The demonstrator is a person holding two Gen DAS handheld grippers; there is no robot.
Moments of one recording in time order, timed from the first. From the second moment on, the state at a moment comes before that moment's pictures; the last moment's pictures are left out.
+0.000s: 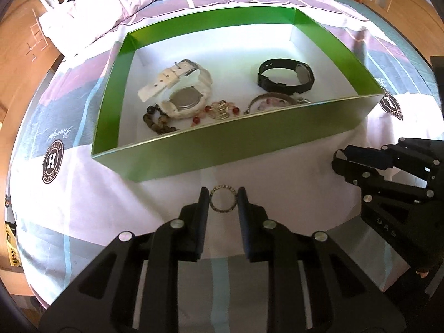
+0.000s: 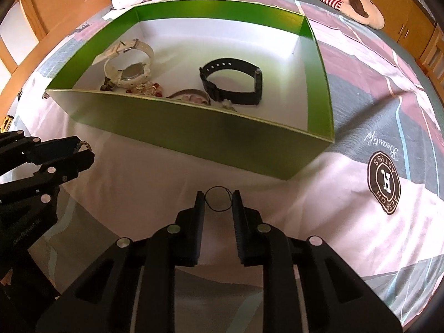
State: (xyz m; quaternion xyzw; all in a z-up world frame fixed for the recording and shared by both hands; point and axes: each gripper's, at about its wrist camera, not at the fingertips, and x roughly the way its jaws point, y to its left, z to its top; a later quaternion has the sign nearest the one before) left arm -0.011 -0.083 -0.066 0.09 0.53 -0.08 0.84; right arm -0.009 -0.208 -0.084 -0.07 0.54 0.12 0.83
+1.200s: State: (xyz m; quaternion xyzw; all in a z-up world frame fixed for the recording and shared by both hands) left arm 0.007 -0.047 0.010 0.00 0.45 -0.06 0.89; right arm -0.006 -0.217 0.020 0.03 0.38 0.17 0.91
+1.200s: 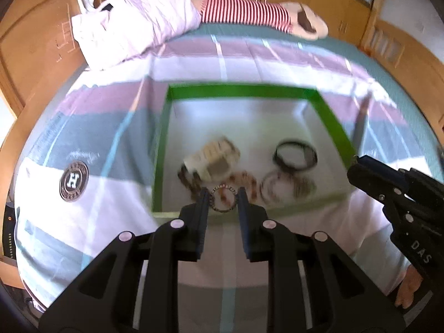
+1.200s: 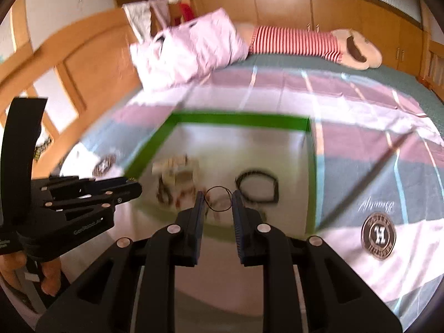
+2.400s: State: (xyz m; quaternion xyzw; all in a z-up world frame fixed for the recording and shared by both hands) left arm 0.062 -0.048 -0.049 -0.02 0.52 -0.01 0.86; right arm 0.047 -0.208 -0.037 0.01 0.43 0.09 0.90
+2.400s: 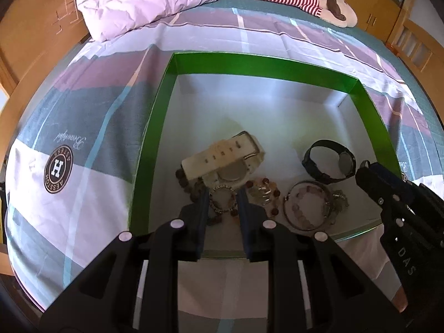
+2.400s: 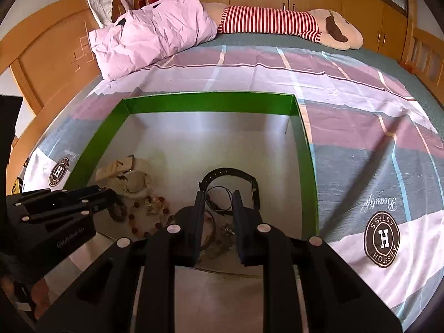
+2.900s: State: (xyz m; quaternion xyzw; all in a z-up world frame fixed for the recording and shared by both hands) left arm 0.049 -0.034 -0.022 -0.06 0.49 -0.01 0.87; right arm 0.032 -0.218 -0.013 0.05 0.36 0.06 0.93
